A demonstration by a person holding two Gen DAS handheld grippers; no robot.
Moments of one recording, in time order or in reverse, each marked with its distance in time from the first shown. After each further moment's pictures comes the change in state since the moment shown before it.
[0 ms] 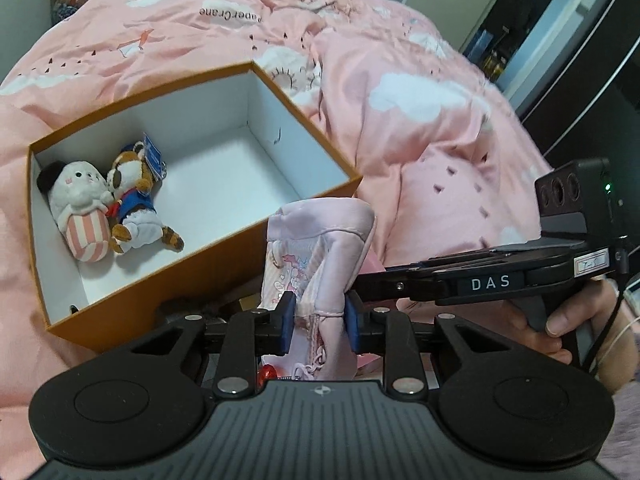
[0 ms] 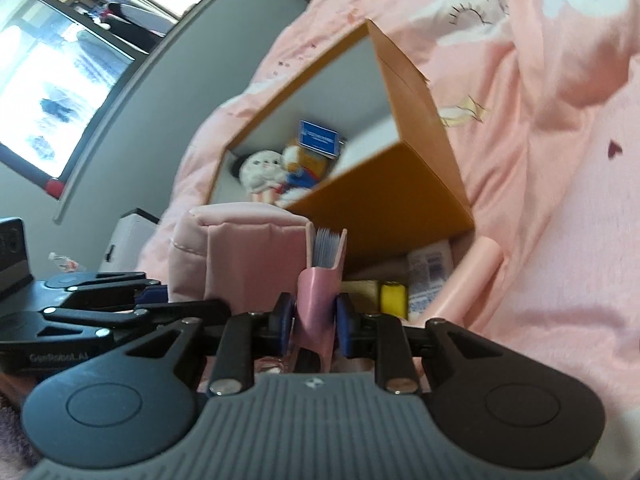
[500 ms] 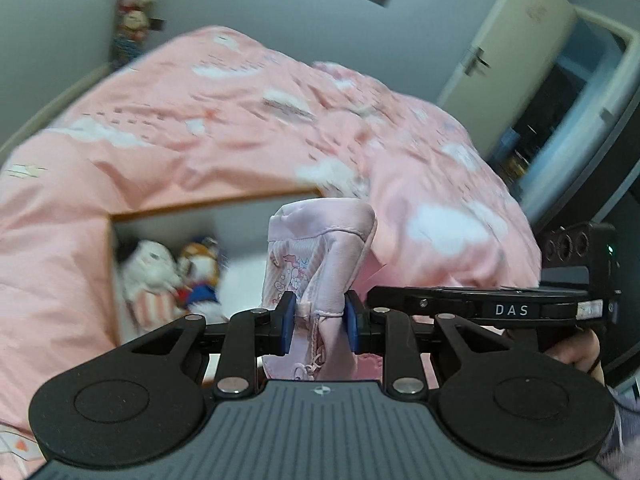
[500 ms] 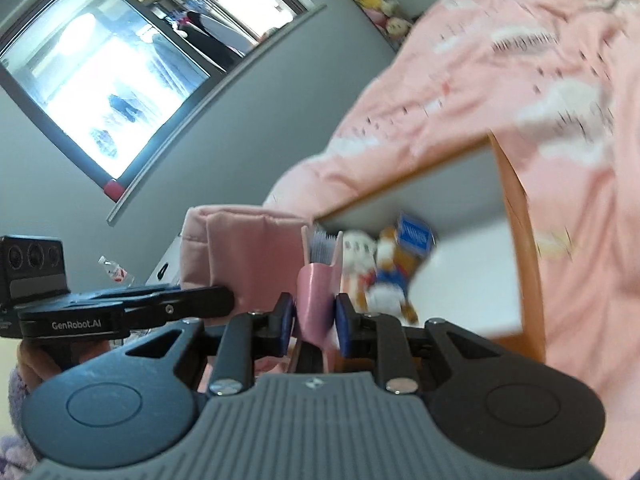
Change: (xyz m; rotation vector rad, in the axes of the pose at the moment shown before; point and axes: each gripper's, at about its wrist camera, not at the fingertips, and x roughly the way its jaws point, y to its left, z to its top) left arm -0.070 0.051 0.044 -0.177 -0.262 0.062; right arm -0.004 0.065 0.075 -0.173 -0.106 0.143
